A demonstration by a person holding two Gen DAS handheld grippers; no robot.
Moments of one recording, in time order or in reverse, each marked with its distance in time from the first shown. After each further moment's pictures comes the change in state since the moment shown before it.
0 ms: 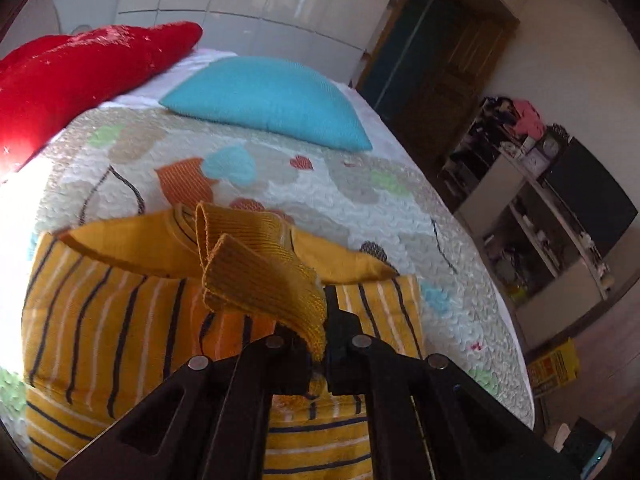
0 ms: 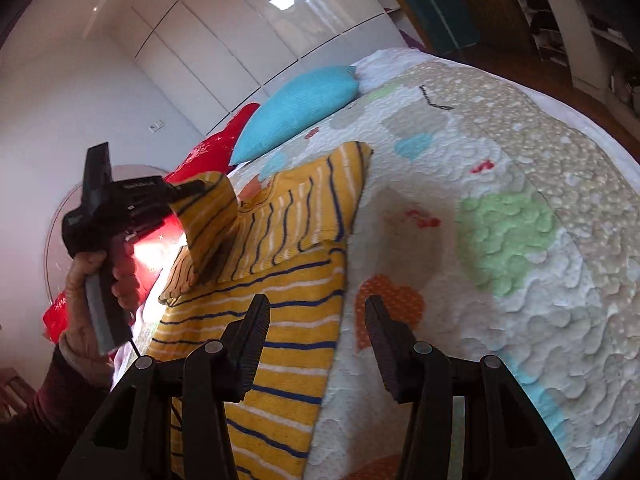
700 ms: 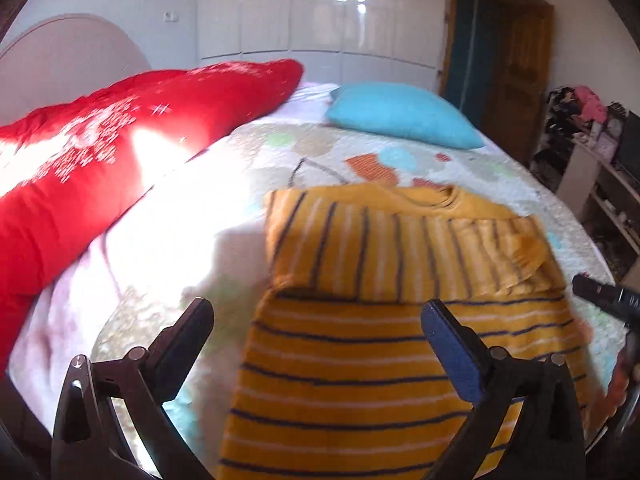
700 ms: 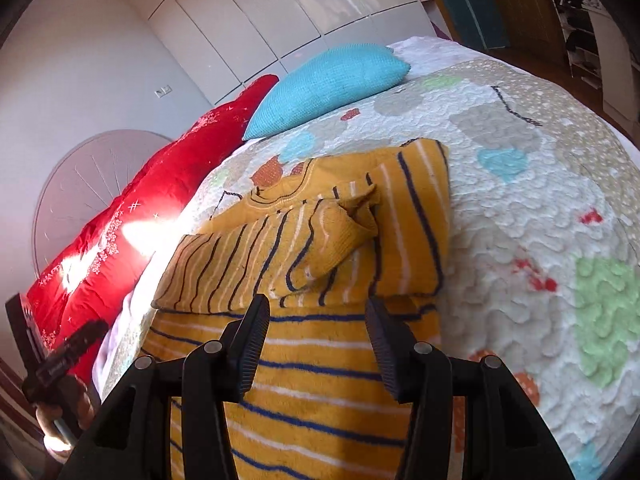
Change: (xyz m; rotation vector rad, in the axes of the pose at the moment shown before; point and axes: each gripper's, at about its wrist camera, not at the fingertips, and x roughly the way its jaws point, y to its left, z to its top) left arm -0.153 0.142 -0.112 0.033 -0.139 0.393; right arm 0.113 0.071 0.040 -0.118 0.101 -0.019
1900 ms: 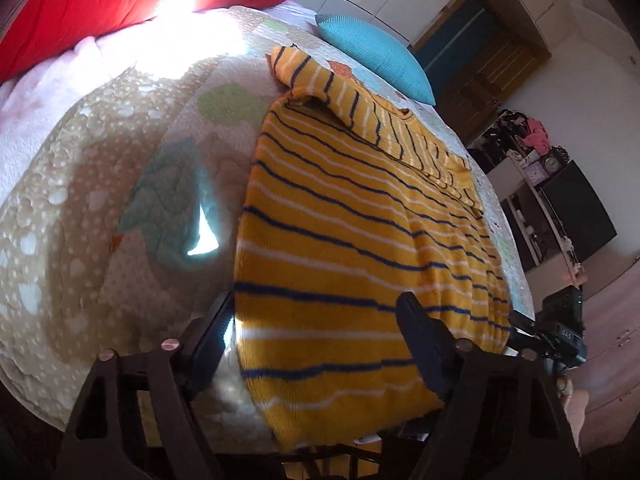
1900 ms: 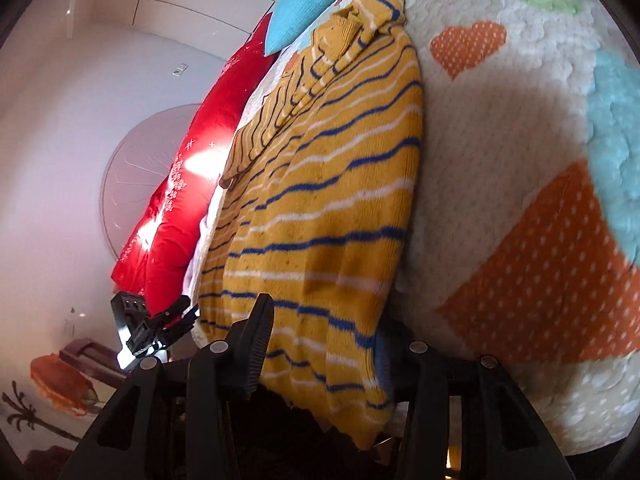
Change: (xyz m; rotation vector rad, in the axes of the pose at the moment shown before) left arm -0.034 0.082 -0.126 -0.247 0.250 -0.450; right arm -0.065 -0.028 -0.167 0.266 0.266 0.334
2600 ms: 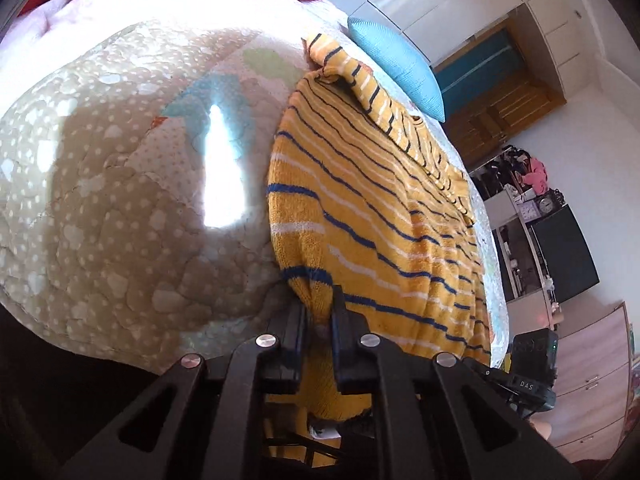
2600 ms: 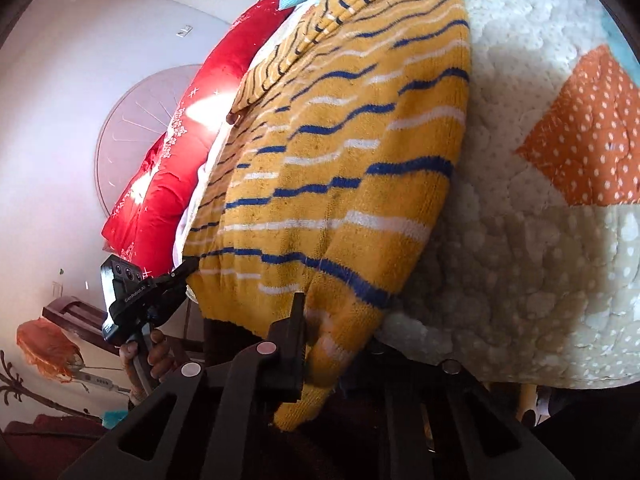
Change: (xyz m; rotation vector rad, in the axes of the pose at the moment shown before) left arm -0.019 0.009 -0.043 -0.175 -0.034 -0.039; right arm 0.019 0.033 -0.048 -0.074 0.089 -0.046
